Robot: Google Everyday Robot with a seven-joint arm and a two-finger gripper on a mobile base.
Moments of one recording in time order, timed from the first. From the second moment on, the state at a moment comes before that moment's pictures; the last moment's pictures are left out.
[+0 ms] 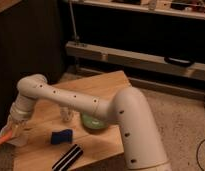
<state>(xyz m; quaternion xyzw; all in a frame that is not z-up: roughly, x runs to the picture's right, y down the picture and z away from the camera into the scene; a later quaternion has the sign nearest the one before) -0.417 0.183 0.658 -0.44 0.39 0.78 0.21</state>
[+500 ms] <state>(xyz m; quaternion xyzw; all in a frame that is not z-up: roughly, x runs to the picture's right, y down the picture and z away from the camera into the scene) -0.416 0.170 0.655 -0.44 0.37 0.79 0.23</state>
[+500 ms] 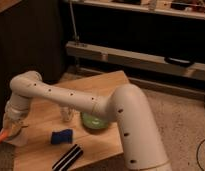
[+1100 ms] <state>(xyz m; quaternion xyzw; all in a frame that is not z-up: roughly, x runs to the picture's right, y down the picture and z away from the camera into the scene) -0.416 0.165 0.668 -0.45 0.36 0.78 0.23</state>
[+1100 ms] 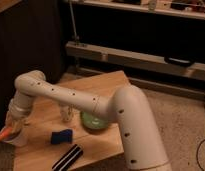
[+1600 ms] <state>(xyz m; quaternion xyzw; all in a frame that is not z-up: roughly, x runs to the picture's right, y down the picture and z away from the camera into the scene) -0.412 0.160 0.673 -0.46 0.37 0.78 0.21</state>
